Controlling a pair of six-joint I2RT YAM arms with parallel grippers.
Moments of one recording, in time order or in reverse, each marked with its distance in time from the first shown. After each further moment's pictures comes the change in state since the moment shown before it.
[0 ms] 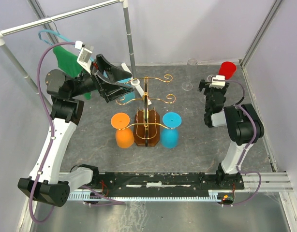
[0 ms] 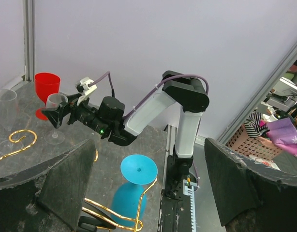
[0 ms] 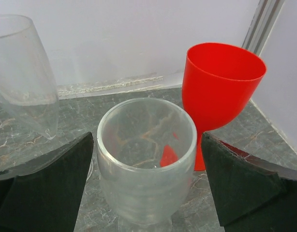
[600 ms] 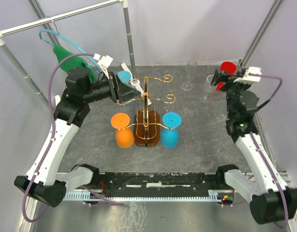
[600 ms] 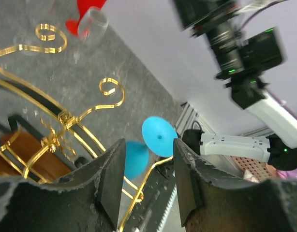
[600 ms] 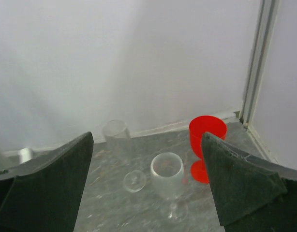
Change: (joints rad) left arm -0.105 0.000 0.033 -0.586 -0.297 0.206; right arm 0.024 -0.917 0.029 -0.858 -0.062 0.160
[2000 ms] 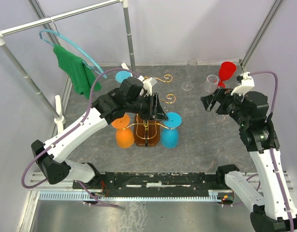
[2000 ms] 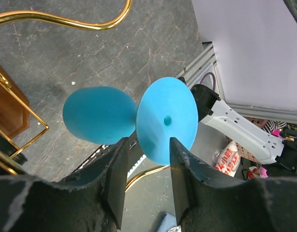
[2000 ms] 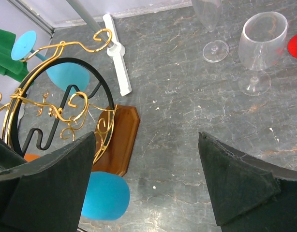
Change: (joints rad) left arm -0.493 0.259 0.100 -0.386 -0.438 -0.180; right arm 0.002 -0.186 0.352 -1.052 -0.454 0.298
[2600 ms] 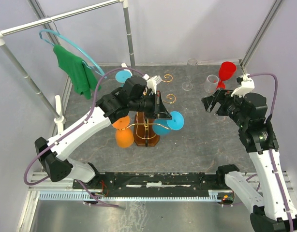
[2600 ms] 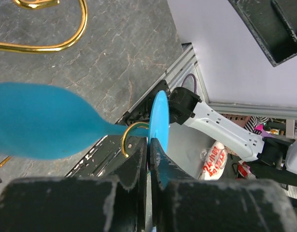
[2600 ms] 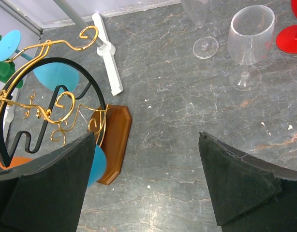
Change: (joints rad) left arm -0.019 0.040 0.018 0.085 0.036 -0.035; right arm 0.000 -0.013 -0.029 -0.002 0.040 -0.003
